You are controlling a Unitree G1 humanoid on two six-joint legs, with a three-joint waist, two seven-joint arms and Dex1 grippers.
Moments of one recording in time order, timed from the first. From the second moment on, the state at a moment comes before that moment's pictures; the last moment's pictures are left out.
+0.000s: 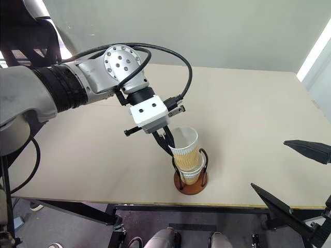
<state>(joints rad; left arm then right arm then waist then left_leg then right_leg) -1.99 0.75 -1.95 0.52 -1.19 -0.70 -1.59 0.88 -1.08 -1.98 -1.05 1.79 0.85 0.49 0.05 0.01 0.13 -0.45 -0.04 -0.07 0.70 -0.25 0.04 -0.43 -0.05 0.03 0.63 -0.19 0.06</state>
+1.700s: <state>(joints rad) -1.34 0.98 -0.63 0.90 -0.85 -0.01 -1.53 0.44 -1.27 -1.07 -0.65 1.01 0.65 0.70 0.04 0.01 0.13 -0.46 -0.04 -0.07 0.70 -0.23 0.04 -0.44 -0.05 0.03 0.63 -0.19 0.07</state>
